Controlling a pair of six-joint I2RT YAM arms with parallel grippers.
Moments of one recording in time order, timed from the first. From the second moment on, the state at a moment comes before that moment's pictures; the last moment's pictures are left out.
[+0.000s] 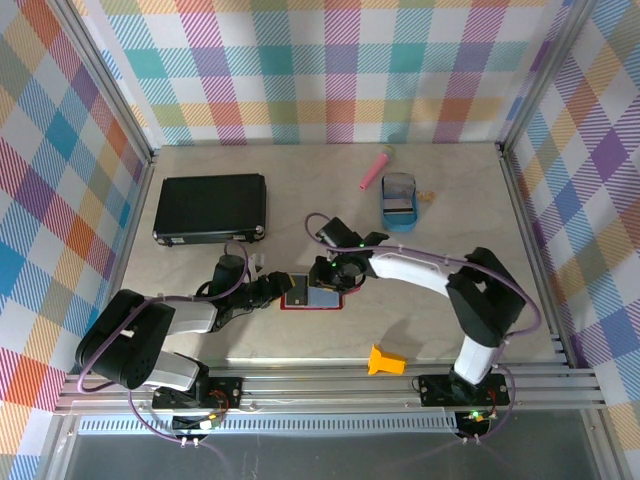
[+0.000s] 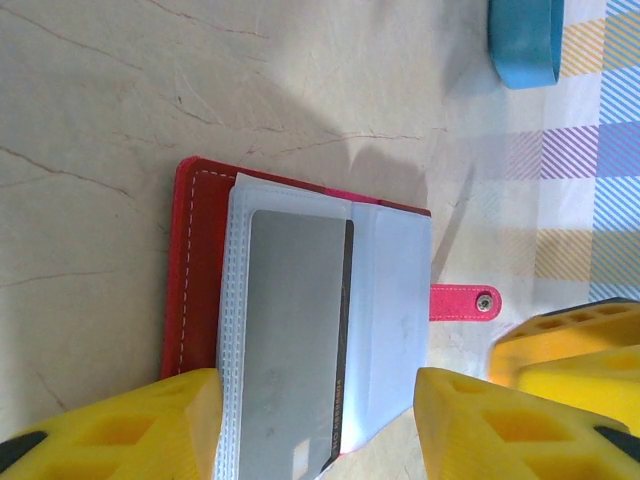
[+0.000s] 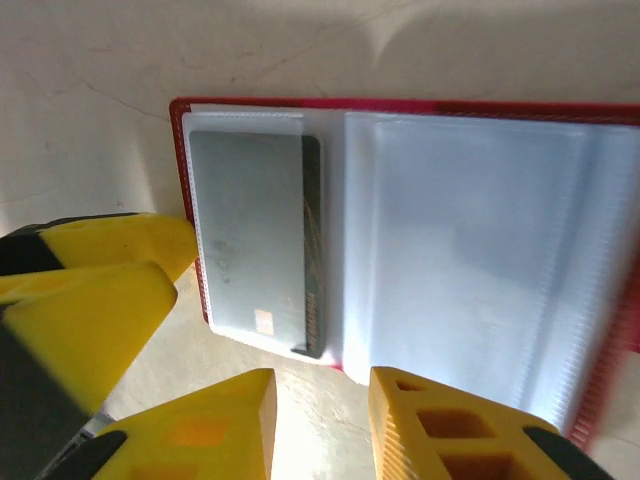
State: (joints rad) left arm -0.38 1.41 0.29 0.46 0.54 -0.92; right arm 0.83 1.71 1.14 -0.52 -0.25 0.85
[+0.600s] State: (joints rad) left arm -0.38 1.14 0.31 0.14 0.48 -0.78; right arm 0.78 1.62 1.17 -0.70 -0.11 0.69
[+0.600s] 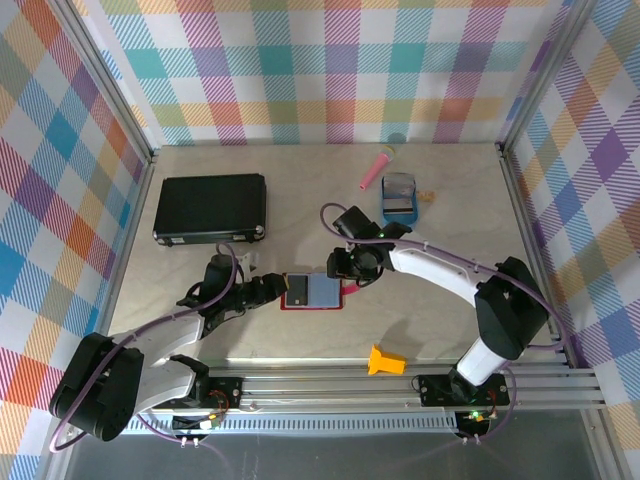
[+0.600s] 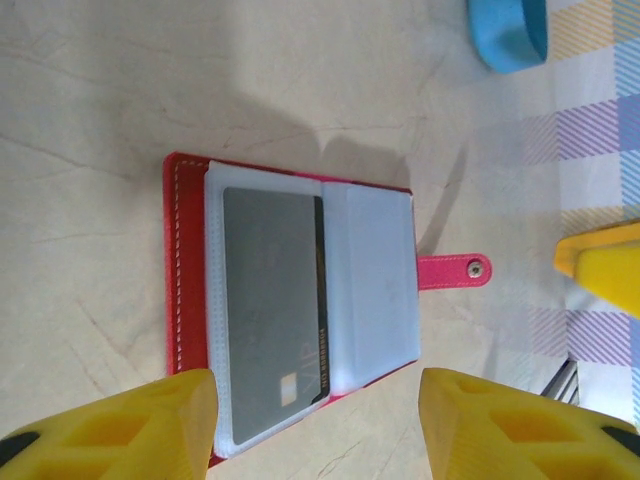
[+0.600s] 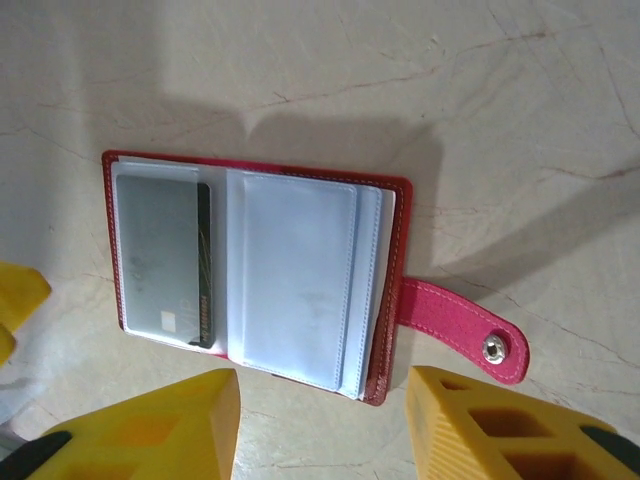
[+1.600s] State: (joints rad) left arm -0.41 1.31 0.31 0.33 0.52 -0.82; right arm 0.79 1.93 1.37 -0.75 -0.20 0.66
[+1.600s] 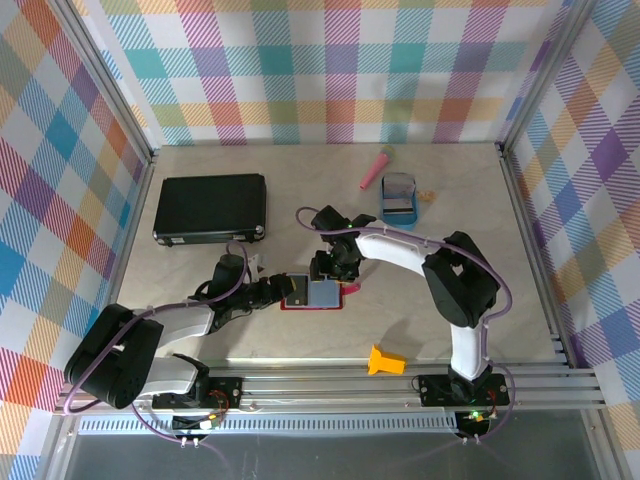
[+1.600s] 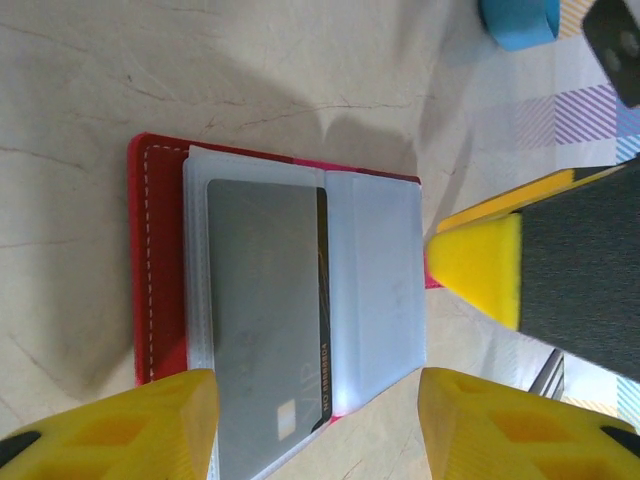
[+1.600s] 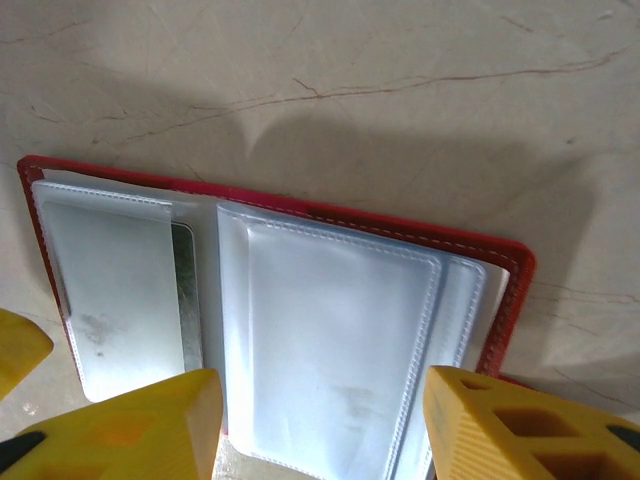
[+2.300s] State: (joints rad) left arm -0.42 1.35 0.30 0.38 0.53 -0.84; right arm 0.81 2.00 1.41 -0.77 -0.21 0.67
